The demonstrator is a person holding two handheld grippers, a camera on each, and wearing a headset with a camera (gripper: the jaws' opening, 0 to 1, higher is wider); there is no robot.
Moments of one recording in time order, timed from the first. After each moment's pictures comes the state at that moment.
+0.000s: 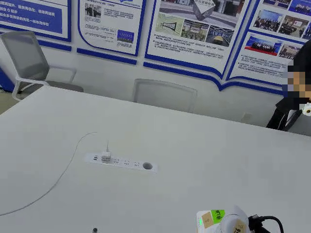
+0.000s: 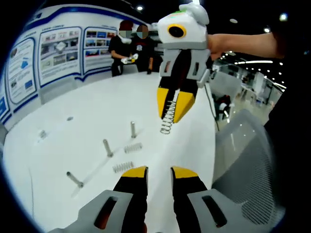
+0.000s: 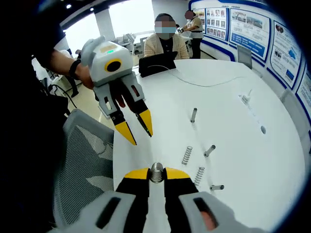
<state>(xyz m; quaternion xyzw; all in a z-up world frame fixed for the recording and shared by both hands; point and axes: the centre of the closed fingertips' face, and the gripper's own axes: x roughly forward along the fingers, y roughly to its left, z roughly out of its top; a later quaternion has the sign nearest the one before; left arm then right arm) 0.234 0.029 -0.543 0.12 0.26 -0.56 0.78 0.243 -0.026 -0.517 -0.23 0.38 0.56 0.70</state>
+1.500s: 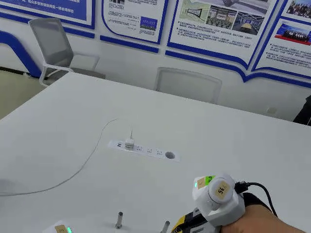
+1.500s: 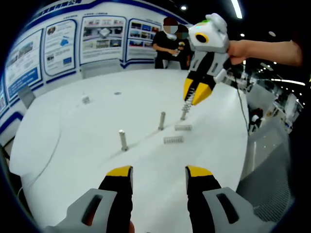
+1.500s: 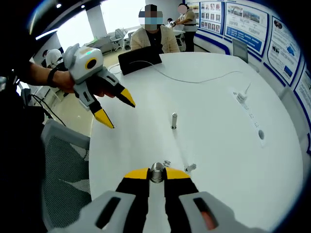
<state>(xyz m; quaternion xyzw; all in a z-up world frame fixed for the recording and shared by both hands) 0.286 0.127 -0.578 0.07 0.30 -0.41 0.86 0.318 0.006 -0.545 -0.25 0.40 0.53 0.70</state>
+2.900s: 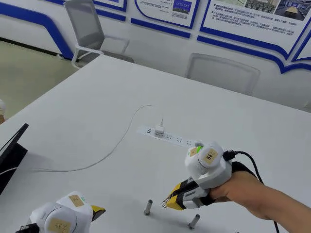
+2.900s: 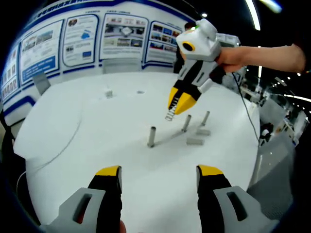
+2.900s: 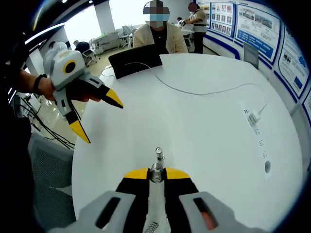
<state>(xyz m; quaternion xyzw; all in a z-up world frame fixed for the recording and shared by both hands) 0.311 0.170 -0.579 0.03 0.30 -0.35 0.88 0.384 0.078 -0.570 -0.27 0.39 0.56 0.68</state>
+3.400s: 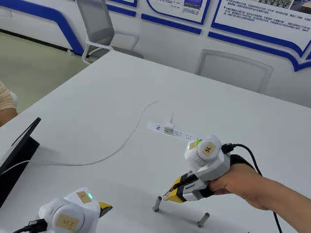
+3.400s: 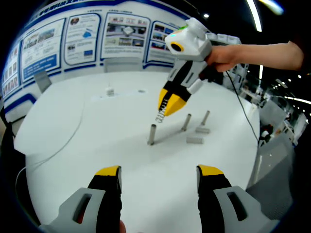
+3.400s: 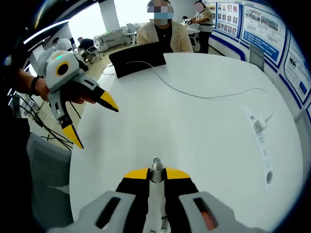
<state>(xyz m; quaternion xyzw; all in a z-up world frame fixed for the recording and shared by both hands) 0.306 0.174 -0.581 0.02 0.31 -0.35 0.89 0.391 0.099 -0.578 -0.28 0.40 0.58 0.66</state>
